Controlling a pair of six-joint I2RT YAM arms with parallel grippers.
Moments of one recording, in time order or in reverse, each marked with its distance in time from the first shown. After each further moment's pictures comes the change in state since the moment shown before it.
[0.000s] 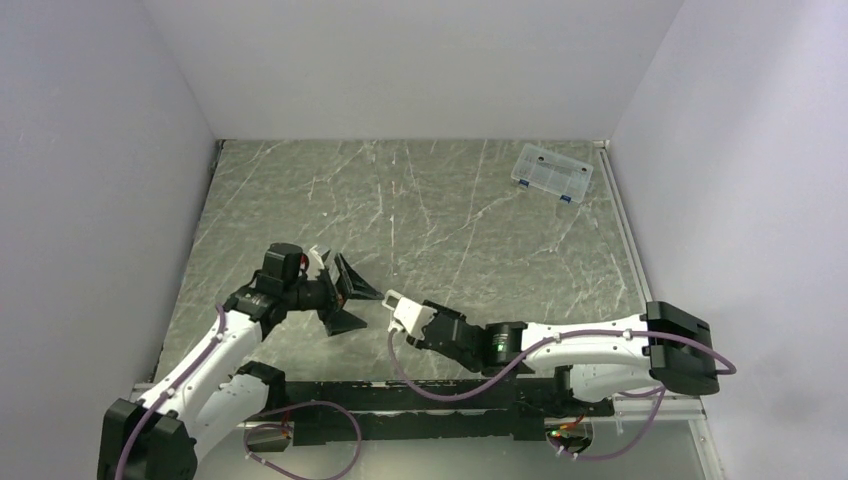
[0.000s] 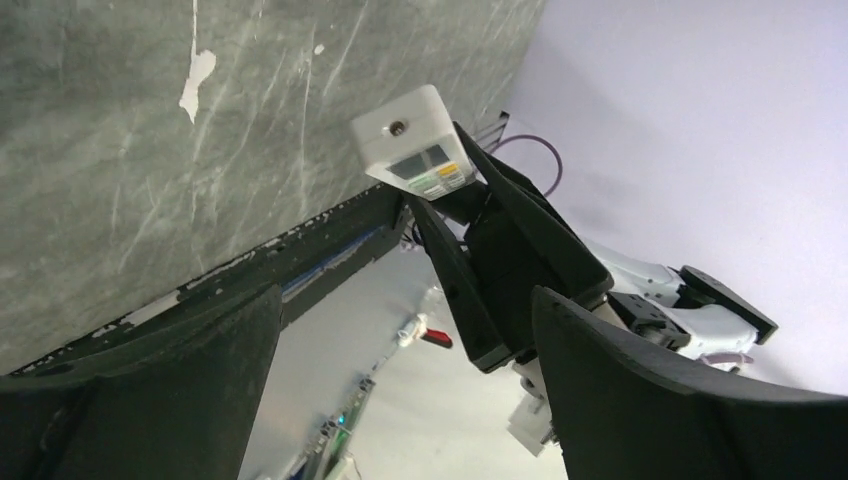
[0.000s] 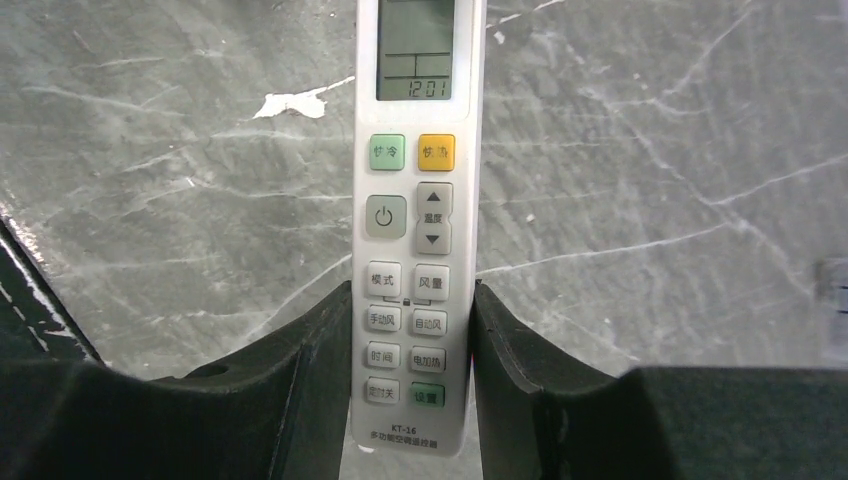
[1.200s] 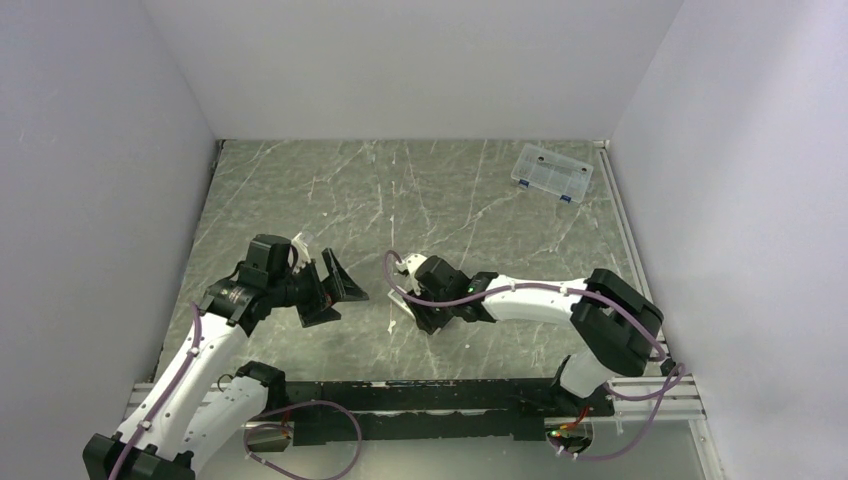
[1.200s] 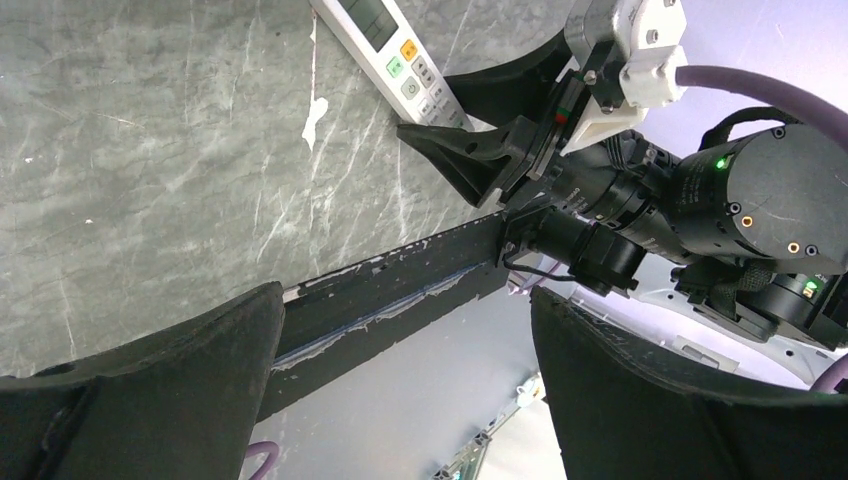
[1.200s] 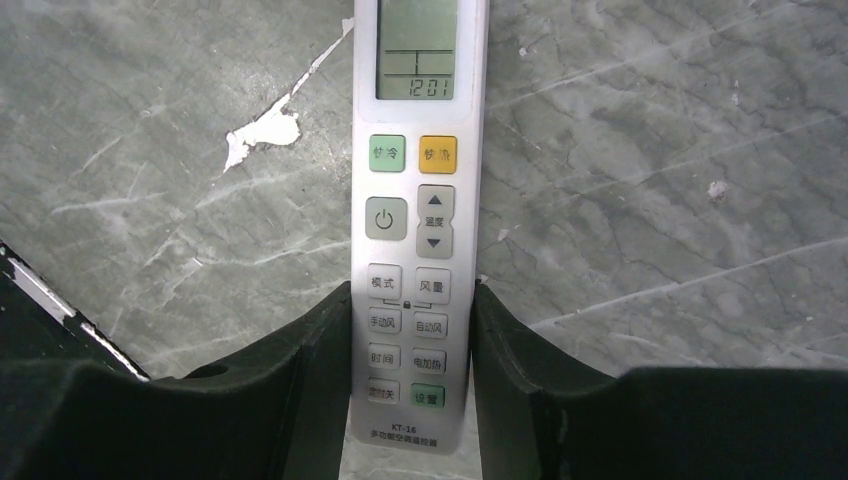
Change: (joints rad) left arm 0.005 -0.098 0.242 -0.426 -0.278 0.308; right arm -0.414 0.333 0.196 -0.144 -0.592 0.389
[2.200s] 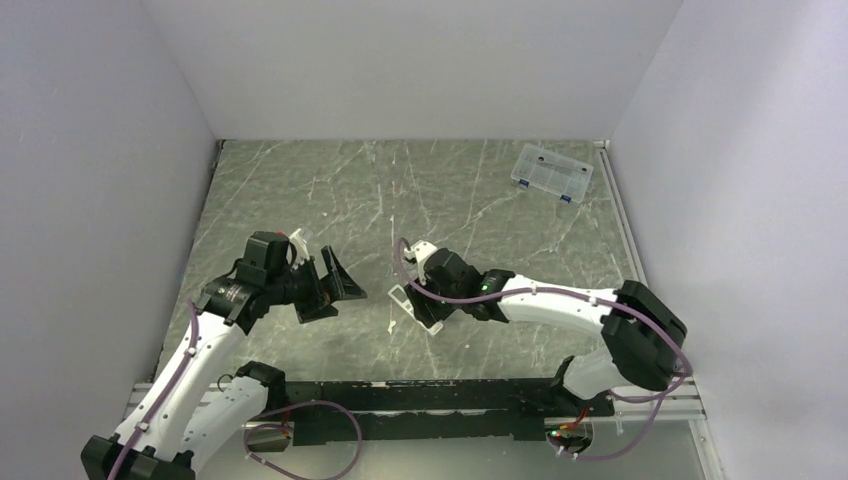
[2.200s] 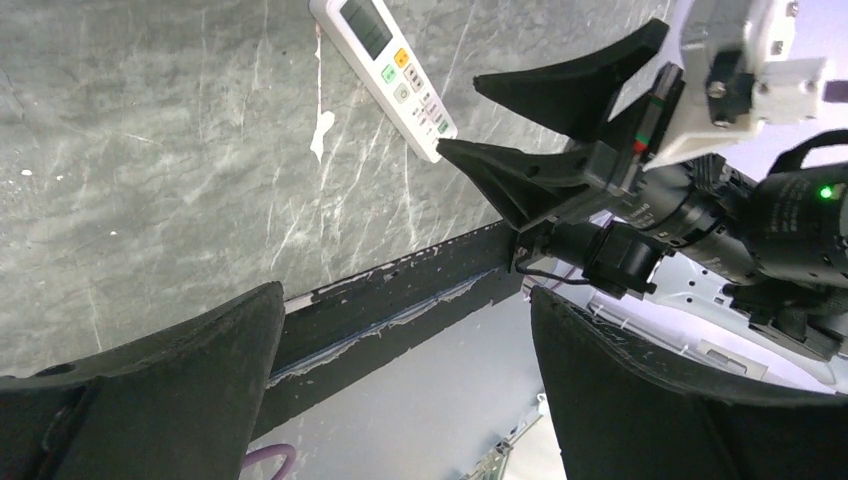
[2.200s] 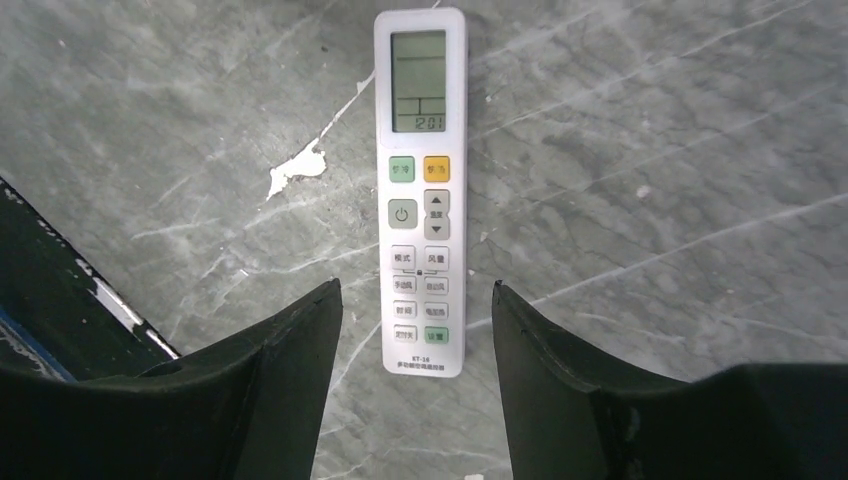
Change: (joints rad) left arm 0.000 0.002 0.023 -0.018 -0.018 0.038; right arm -0.014 -0.101 0.000 -0.003 0.023 0.039
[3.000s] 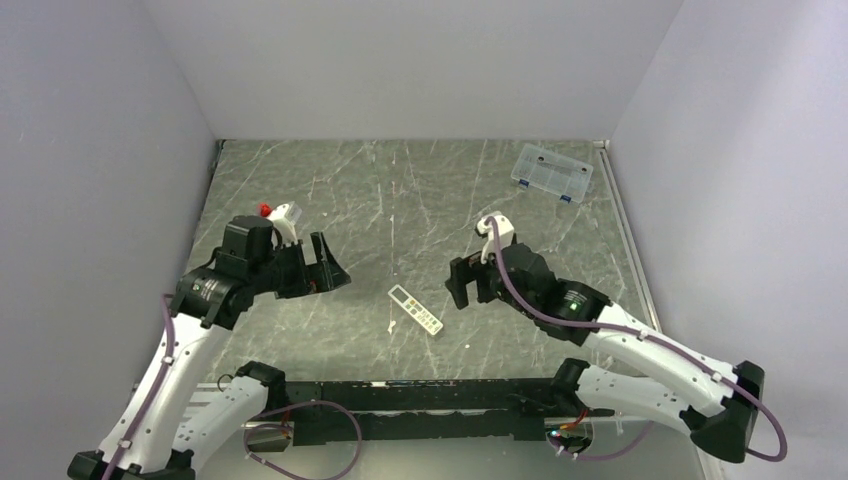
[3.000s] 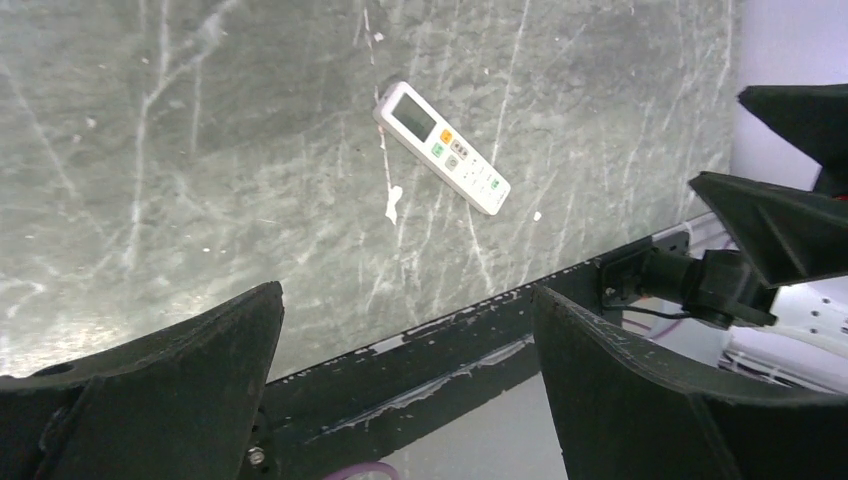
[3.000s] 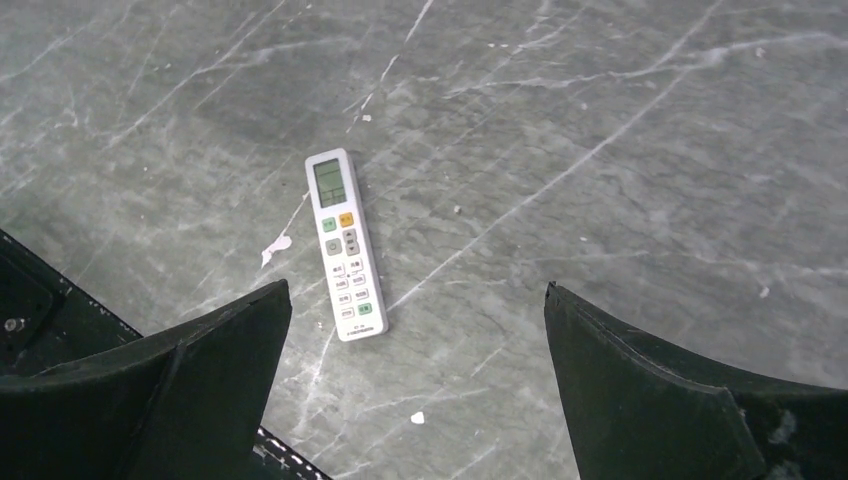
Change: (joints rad) left arm 0.000 0.014 0.240 -0.132 -0.175 0.258; right arm -0.049 -0.564 -0.012 -0.201 0.256 0.052
